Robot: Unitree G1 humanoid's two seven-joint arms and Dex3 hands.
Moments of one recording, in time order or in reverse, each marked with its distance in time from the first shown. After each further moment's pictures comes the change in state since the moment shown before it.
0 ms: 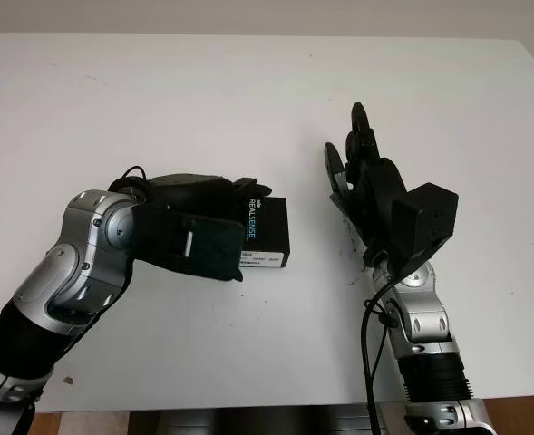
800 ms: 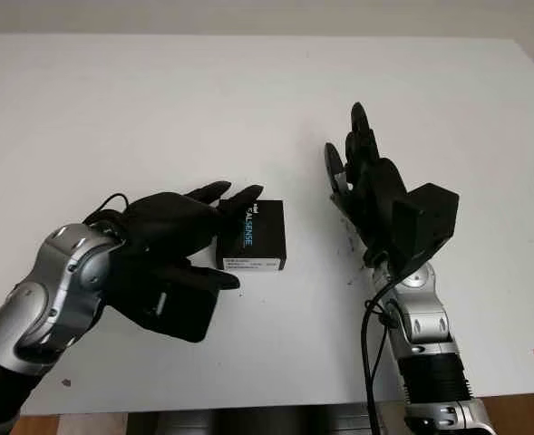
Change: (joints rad) left arm 0.212 0.010 0.232 -0.062 -0.054 -0.137 0.244; right arm 0.004 0.000 -0.004 0.000 0.008 -0.008 0.021
